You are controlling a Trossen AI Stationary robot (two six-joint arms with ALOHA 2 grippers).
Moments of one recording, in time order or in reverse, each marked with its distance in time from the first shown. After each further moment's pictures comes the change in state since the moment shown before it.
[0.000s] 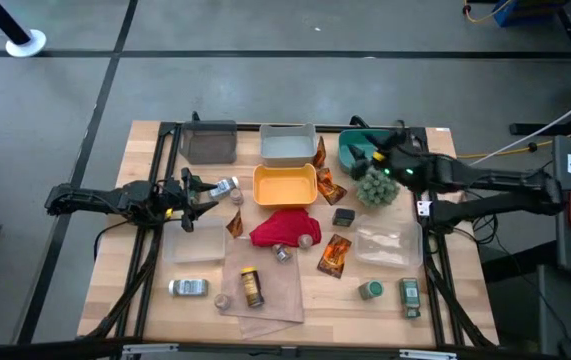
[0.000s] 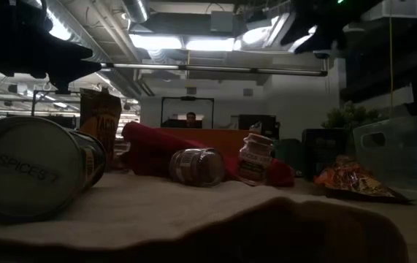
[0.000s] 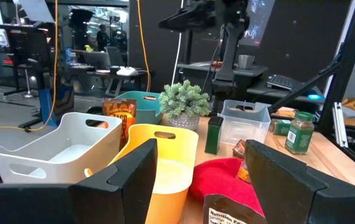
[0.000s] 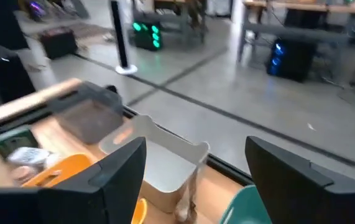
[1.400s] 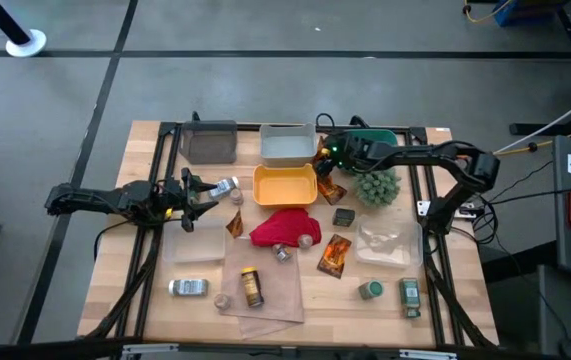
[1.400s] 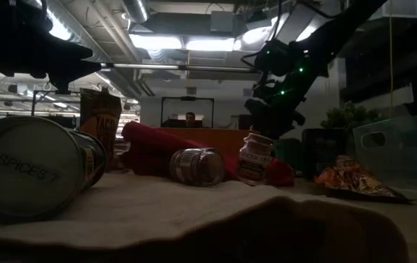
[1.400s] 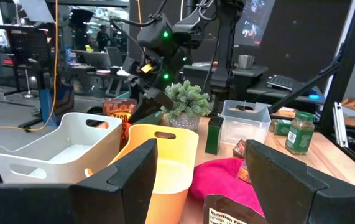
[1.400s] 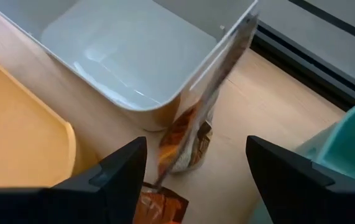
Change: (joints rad) left arm 0.000 0.000 0.000 0.000 0.000 0.000; right arm -0.296 0.651 0.086 0.068 -0.424 0.004
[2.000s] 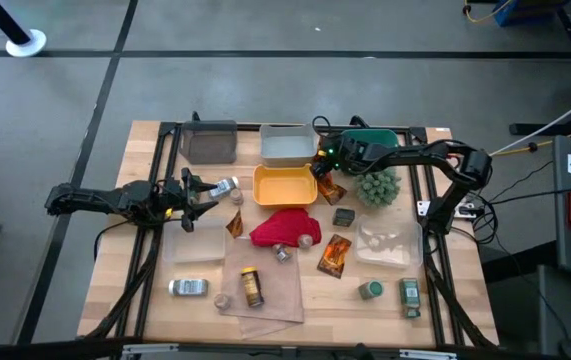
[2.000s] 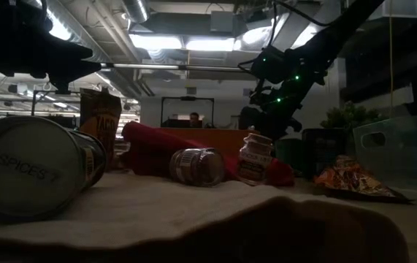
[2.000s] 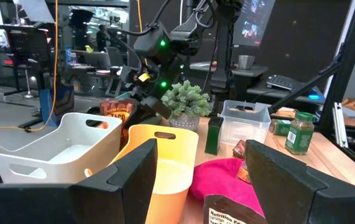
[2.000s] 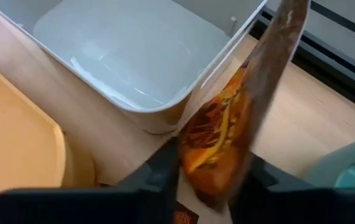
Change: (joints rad) left arm 0.000 0.000 0.000 0.000 0.000 0.000; right arm -0.001 0.058 -0.001 0.057 -0.001 0.000
